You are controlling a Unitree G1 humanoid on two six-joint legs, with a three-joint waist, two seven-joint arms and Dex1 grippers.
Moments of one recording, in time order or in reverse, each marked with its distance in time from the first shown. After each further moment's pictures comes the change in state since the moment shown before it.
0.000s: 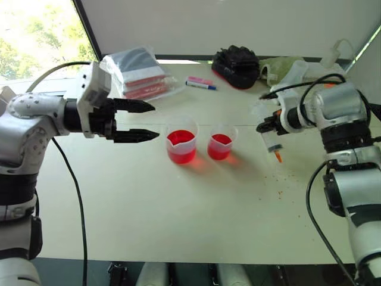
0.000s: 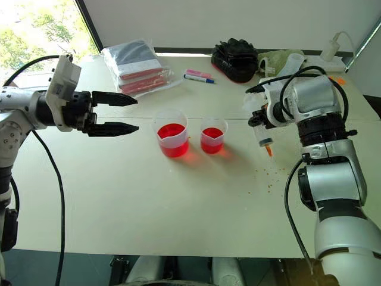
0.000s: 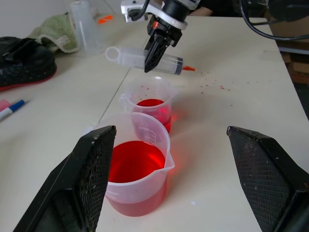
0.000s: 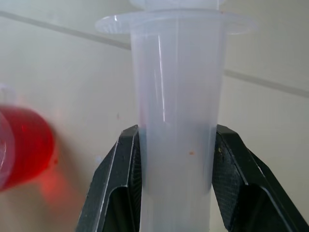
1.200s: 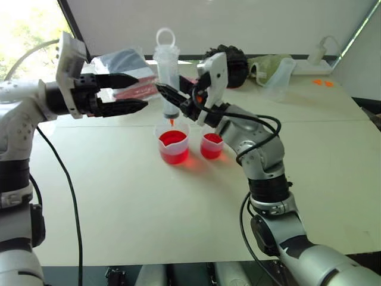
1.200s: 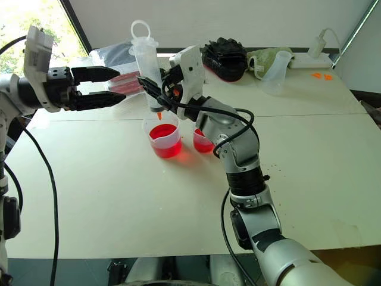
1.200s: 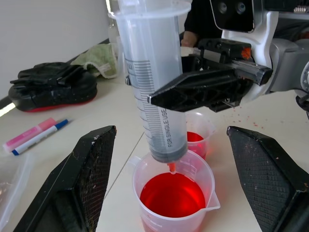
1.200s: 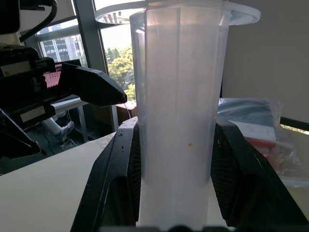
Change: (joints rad) left arm -0.102 -0.021 0.074 0.115 -0.010 0.059 0.088; right arm 0.291 0.614 0.009 -0.501 0.217 -0.712 -0.120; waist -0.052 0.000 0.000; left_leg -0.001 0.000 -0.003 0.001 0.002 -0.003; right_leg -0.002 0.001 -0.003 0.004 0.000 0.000
